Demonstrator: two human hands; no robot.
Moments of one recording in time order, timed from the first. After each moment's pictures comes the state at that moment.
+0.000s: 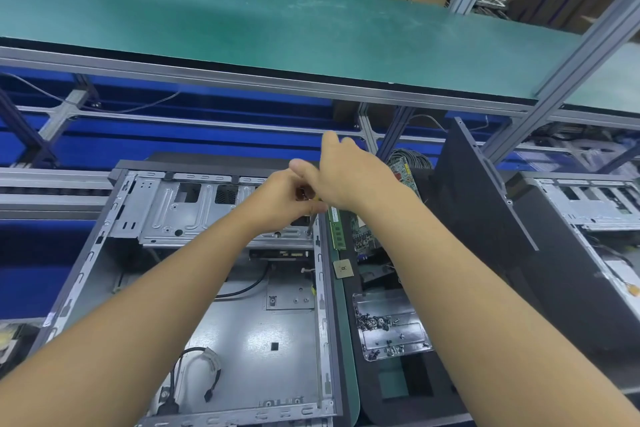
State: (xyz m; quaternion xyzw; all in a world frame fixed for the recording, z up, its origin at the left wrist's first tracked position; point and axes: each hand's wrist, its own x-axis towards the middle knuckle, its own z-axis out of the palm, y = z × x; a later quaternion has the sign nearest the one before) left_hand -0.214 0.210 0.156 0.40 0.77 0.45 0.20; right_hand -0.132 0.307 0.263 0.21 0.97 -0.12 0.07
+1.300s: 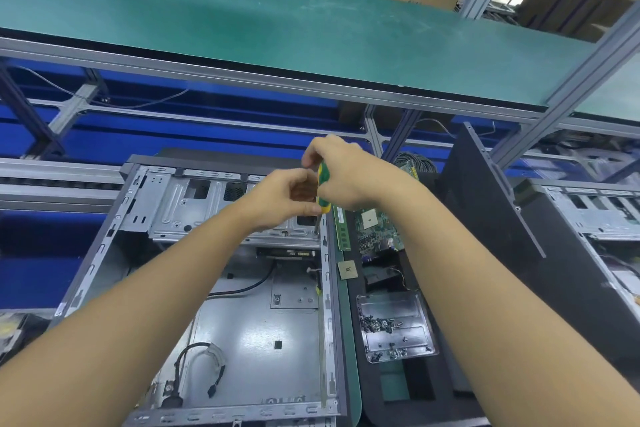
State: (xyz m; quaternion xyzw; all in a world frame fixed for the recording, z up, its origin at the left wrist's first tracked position) left_hand -0.221 0.192 0.152 0.37 0.66 0.57 0.32; right_hand -0.136 0.307 0.274 0.11 0.97 -0.19 0.14
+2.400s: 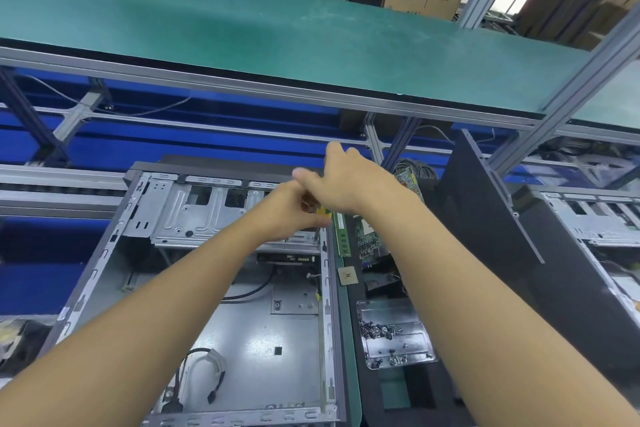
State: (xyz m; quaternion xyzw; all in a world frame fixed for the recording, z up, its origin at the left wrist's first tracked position) left_hand -0.213 0.203 0.152 0.38 0.78 0.44 0.23; right_hand -0.137 0.300 0.268 0.22 0.96 -0.14 0.12
